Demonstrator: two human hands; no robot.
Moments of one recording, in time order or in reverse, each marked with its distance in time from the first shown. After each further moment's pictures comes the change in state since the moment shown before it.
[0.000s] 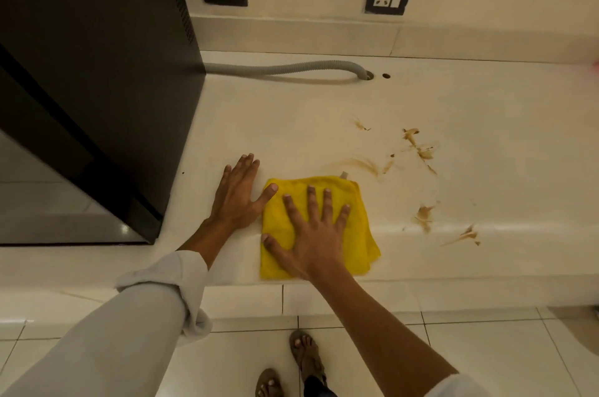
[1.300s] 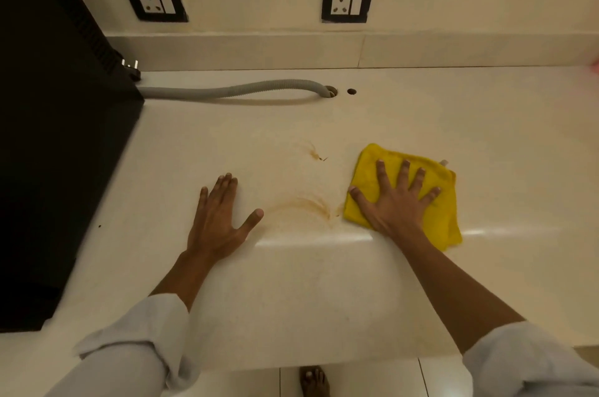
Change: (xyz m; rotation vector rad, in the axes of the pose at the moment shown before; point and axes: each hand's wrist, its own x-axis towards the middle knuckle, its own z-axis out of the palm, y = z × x) left_hand 0.076 0.063 0.056 0.120 -0.035 -0.063; right_hand 0.146 0.272 -0.043 -0.037 0.000 0.394
